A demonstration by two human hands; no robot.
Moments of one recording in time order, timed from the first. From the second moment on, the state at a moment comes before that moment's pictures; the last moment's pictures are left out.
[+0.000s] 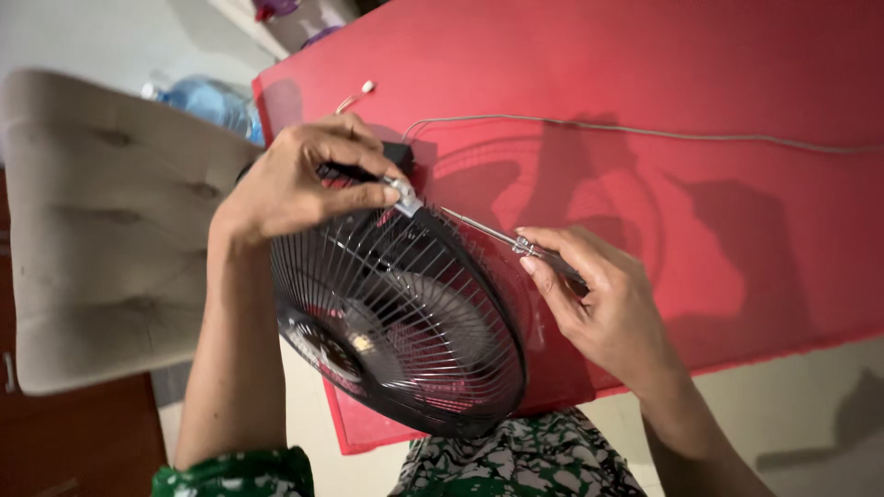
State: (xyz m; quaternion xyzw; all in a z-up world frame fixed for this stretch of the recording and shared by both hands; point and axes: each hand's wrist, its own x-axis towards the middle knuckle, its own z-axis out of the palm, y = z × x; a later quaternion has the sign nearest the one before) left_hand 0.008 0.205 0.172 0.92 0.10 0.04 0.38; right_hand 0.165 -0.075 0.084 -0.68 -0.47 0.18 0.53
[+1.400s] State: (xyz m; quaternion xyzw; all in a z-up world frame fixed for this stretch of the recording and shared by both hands) left_hand 0.024 0.213 0.159 0.93 0.07 0.05 0.37; right_hand 0.160 -0.066 0.075 -0.67 -0.51 0.10 0.53
